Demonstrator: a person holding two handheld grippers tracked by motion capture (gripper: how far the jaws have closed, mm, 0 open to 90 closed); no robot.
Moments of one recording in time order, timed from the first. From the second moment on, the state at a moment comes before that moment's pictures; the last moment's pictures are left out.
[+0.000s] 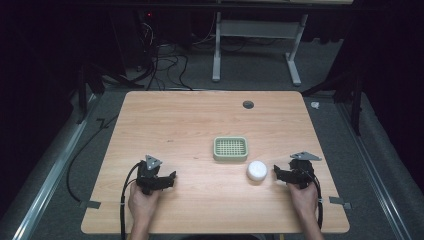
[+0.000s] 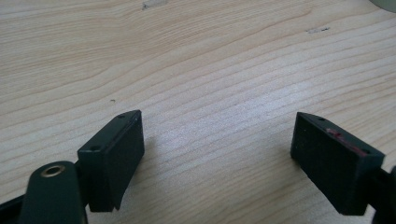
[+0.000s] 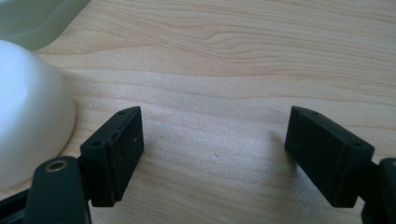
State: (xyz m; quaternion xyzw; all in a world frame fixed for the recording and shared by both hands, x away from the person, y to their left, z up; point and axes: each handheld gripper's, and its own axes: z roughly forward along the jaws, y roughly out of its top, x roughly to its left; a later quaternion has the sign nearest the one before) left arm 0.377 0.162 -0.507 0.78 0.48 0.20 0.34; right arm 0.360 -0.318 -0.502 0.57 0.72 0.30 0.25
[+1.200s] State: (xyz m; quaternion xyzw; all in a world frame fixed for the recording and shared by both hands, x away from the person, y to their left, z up) left arm 0.377 0.162 -0.508 0.78 0.48 0.20 0.35; right arm 0.321 -0.307 -0.482 0.54 0.73 0.35 0.23
